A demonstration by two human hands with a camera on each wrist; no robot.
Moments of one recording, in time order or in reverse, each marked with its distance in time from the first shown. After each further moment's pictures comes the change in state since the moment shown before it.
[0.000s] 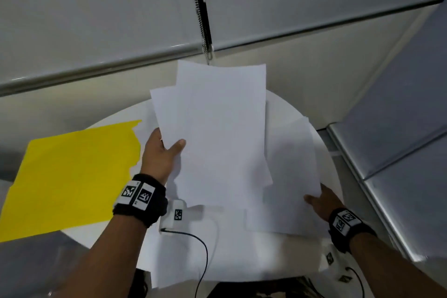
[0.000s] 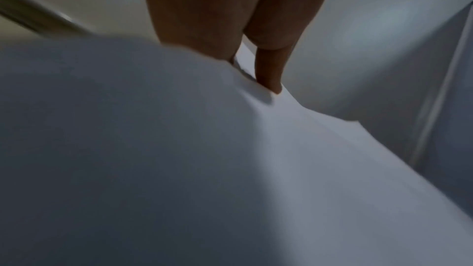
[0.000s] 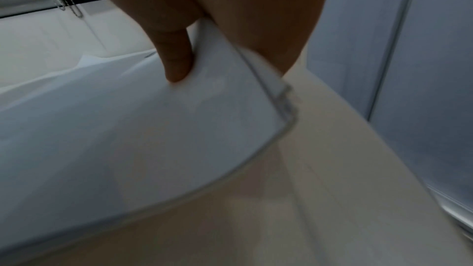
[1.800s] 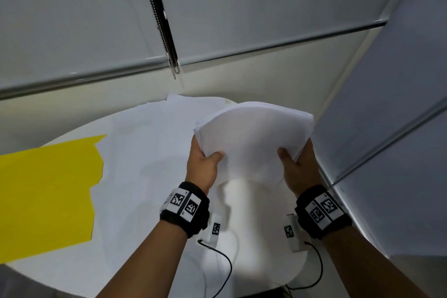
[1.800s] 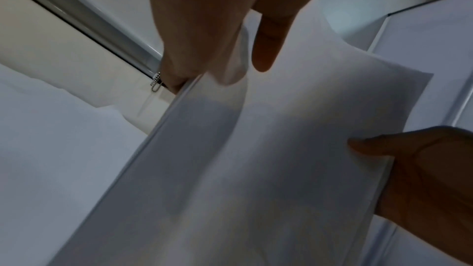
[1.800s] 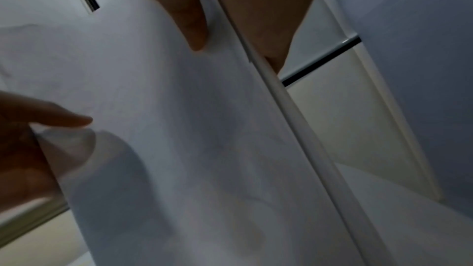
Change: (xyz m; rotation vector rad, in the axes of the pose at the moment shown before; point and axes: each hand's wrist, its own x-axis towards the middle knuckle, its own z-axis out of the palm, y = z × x) left_hand -0.037 0.038 0.168 -0.114 -0.134 -0.146; right_hand -0.031 -0.109 -0.073 0.557 0.301 -0.561
